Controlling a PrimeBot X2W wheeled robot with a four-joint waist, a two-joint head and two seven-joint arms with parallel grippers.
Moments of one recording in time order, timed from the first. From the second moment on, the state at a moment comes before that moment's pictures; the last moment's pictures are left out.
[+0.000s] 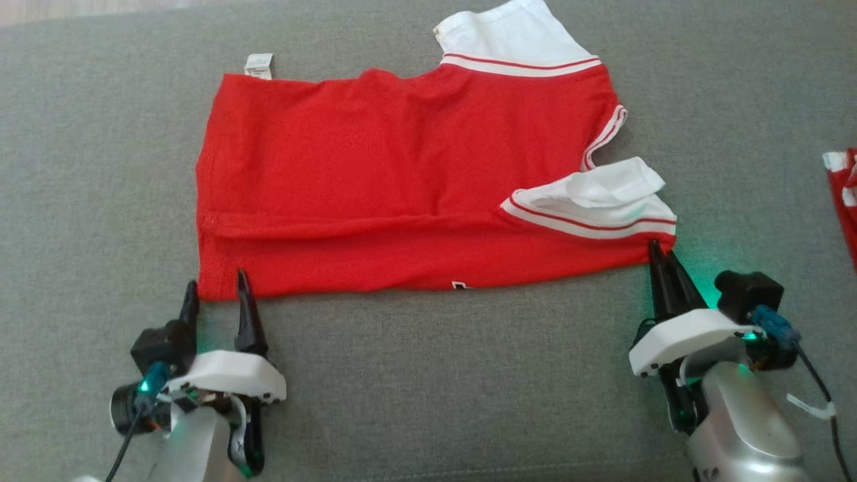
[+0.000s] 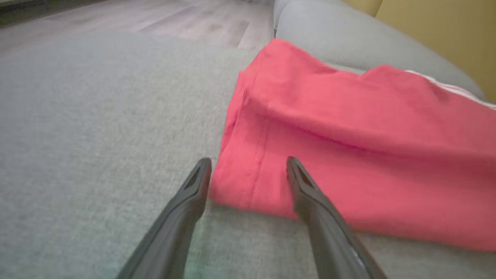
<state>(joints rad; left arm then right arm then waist) -0.29 0.04 -0.08 0.65 -0.32 0.04 -0.26 -0.33 -0.05 0.03 0.72 0.17 0.13 -0.26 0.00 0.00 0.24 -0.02</state>
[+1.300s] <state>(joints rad) -0.05 0.03 -0.06 0.69 -0.36 0.03 -0.26 -0.05 -0.08 0.03 0.62 0.40 0.13 -0.25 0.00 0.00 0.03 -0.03</state>
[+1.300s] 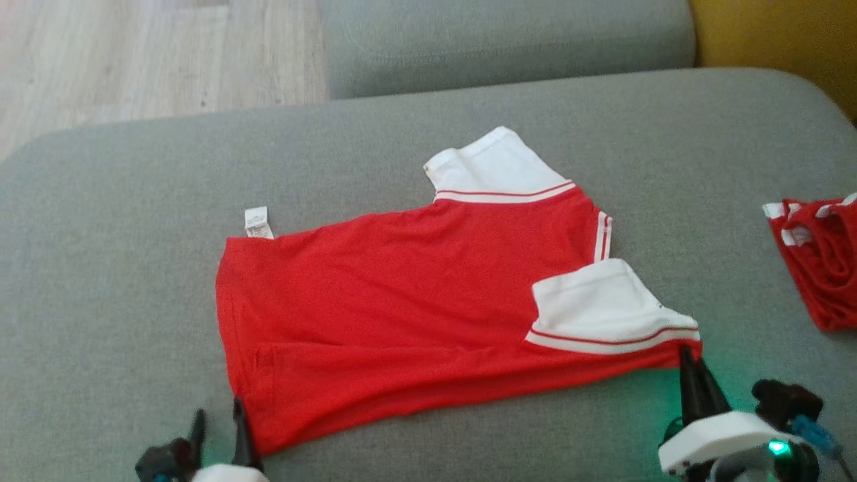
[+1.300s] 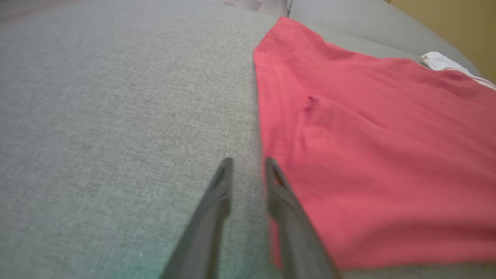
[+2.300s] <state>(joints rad) -0.71 0.23 -0.23 0.90 -0.48 -0.13 0.08 -0.47 -0.14 0.19 0.57 0.35 0.13 -0.24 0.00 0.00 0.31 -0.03</state>
